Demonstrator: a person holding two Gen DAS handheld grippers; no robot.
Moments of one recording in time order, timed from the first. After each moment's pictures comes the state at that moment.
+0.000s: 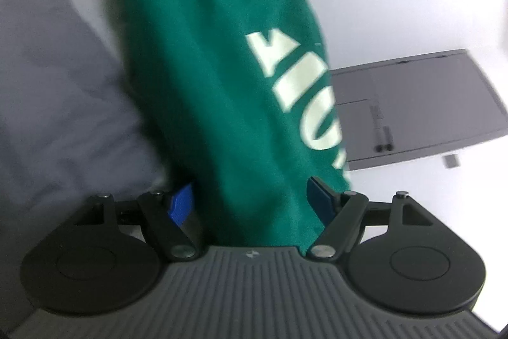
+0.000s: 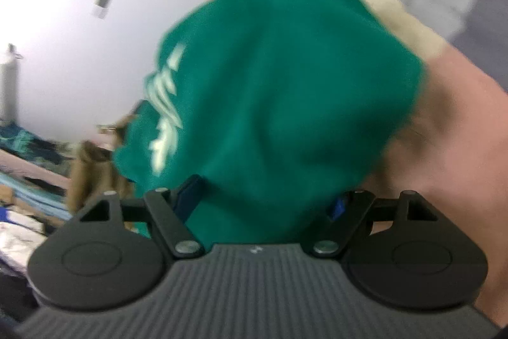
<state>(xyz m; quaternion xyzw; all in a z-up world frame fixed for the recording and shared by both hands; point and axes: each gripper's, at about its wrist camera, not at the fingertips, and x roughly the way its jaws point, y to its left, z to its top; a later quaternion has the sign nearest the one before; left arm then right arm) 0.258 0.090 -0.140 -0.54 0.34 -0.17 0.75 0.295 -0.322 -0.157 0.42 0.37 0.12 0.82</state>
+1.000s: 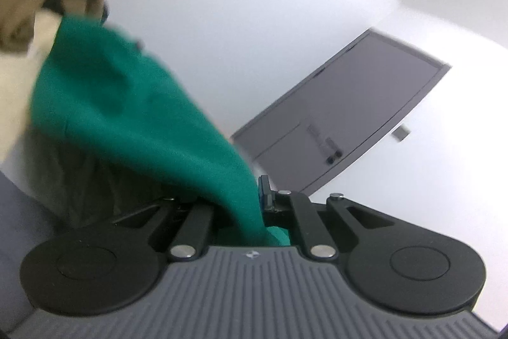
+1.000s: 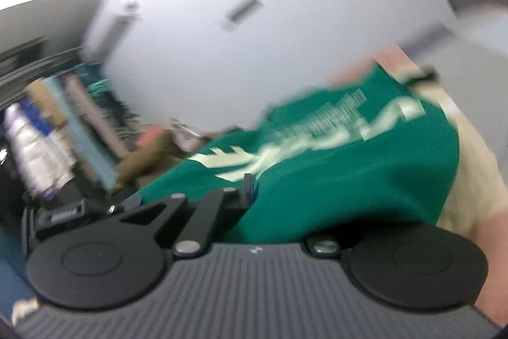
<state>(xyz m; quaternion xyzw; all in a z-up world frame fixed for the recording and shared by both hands) 0.187 0.103 -0.007 -0.40 0.16 -0.23 0.87 0.239 -0.302 -0.075 0.25 0.17 0.28 0.91</state>
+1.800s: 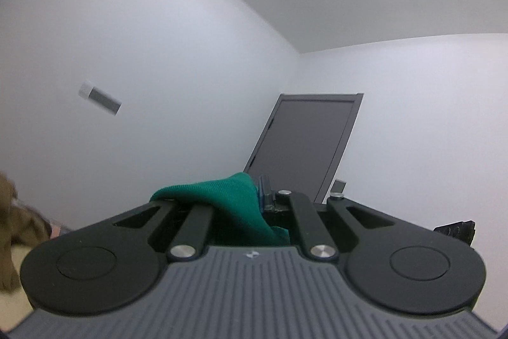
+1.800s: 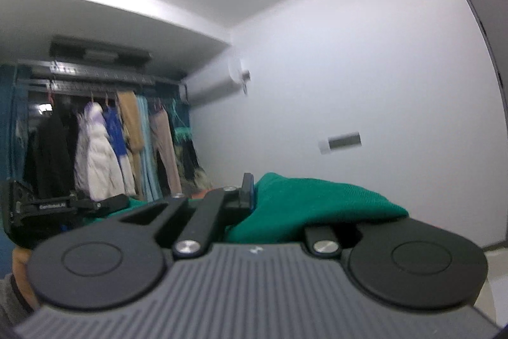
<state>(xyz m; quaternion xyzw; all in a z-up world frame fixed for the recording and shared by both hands) 0.005 0.098 0.384 -0.23 -0.05 -0.24 0.94 0.139 -0.298 0.302 0.11 -0.05 0.36 0.93</state>
